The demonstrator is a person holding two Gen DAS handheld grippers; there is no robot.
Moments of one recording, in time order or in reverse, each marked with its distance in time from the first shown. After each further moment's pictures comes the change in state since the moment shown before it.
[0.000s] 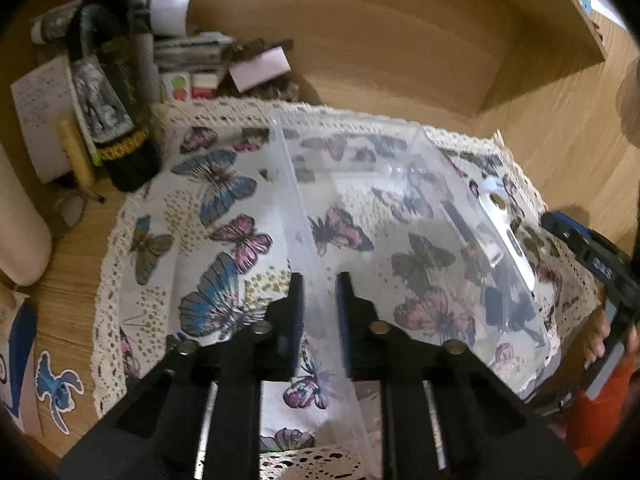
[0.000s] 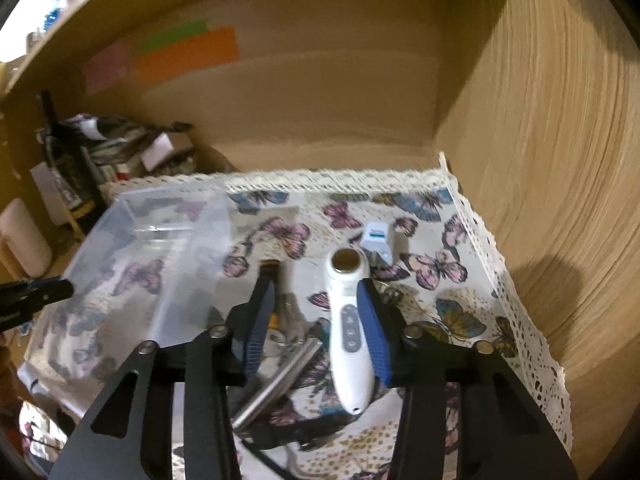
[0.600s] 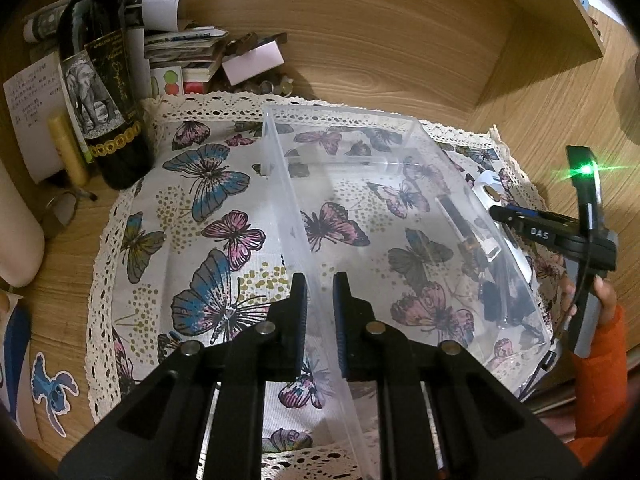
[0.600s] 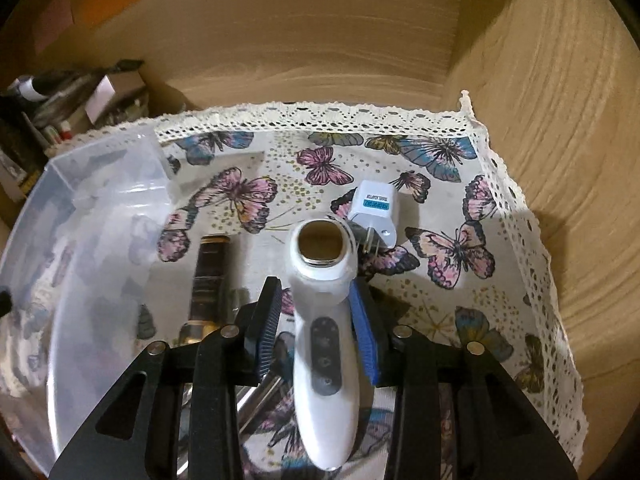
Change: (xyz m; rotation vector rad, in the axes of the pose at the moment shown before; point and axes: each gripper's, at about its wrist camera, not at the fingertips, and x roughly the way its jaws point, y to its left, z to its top) left arm 0.003 -0.002 0.000 0.009 0.008 -0.007; right arm 0.085 -0.011 0.020 -0.028 0.241 -0.038
